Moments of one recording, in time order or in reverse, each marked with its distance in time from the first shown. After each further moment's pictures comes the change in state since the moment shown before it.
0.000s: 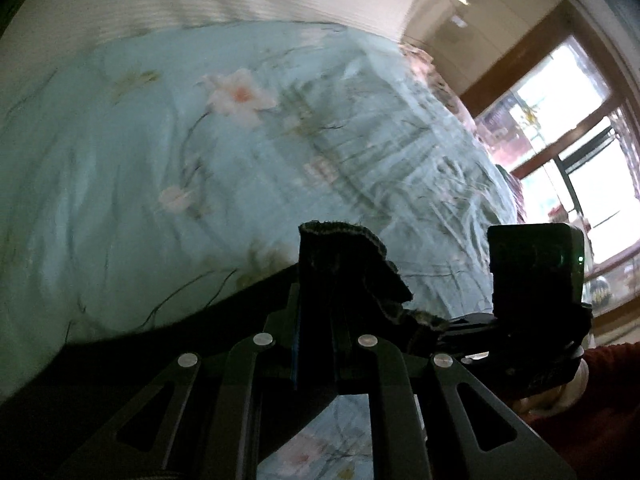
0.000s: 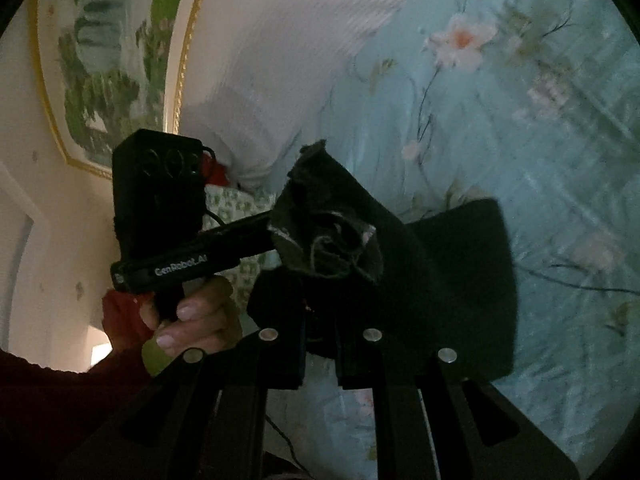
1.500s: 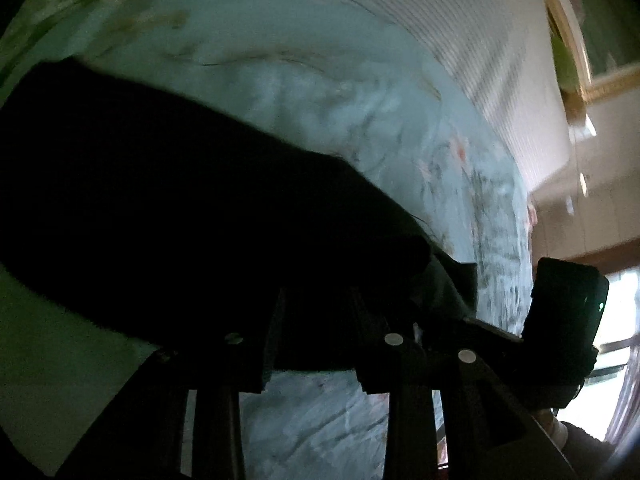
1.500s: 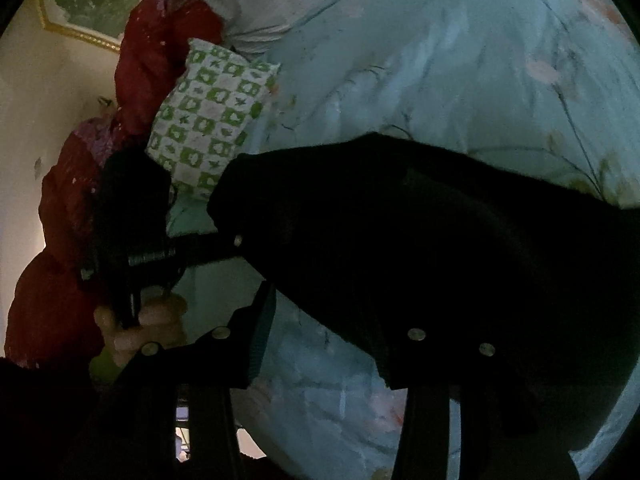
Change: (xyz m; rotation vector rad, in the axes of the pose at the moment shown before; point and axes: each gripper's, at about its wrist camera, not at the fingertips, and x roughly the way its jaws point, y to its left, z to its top) left arm -0.092 0.139 -0.187 -0.743 -0.237 0.139; right arm 0.146 0.051 0.000 -0.275 0.387 -0.131
